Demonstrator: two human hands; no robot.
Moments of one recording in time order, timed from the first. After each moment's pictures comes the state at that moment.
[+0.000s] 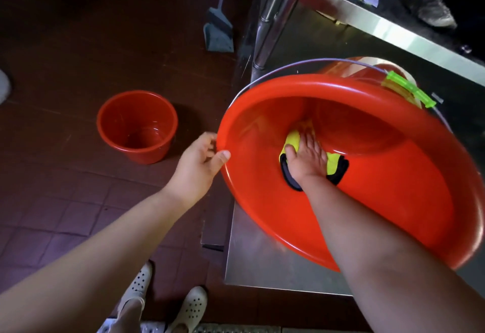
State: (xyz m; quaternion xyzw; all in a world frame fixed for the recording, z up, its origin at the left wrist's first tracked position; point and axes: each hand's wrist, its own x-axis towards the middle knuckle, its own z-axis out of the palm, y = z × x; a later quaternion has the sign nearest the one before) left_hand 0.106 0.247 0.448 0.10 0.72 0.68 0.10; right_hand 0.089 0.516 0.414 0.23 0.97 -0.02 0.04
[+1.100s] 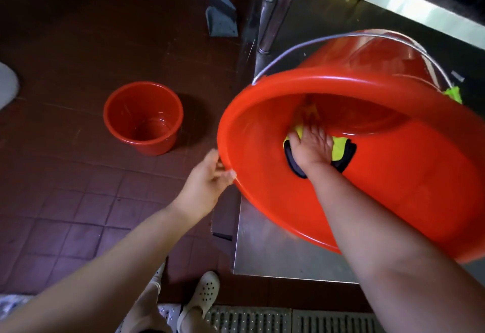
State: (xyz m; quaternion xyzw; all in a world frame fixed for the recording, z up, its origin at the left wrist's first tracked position) left_hand 0.135 0.245 0.425 0.09 0.70 0.69 0.18; right_hand 0.081 0.509 0.411 0.24 0.97 -0.01 0.05
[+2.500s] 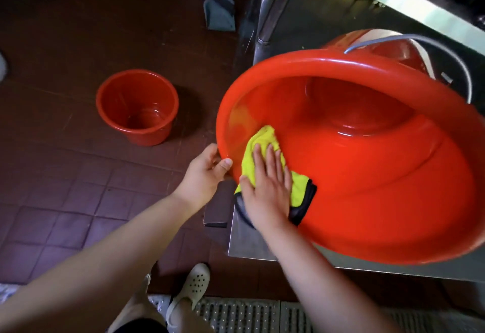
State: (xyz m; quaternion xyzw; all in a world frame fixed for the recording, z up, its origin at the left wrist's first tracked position) left_hand 0.151 0.253 0.409 0.01 0.64 0.74 0.21; right_hand 0.205 0.390 0.418 0.12 0.99 -0.07 0.03
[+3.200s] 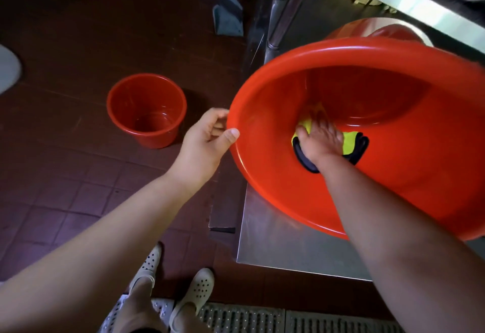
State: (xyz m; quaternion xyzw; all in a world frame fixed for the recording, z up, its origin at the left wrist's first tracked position) left_hand 0.117 0.232 0.454 0.09 0.68 0.72 0.08; right_hand 0.082 0.511 0.421 0.22 0.97 0.02 0.09
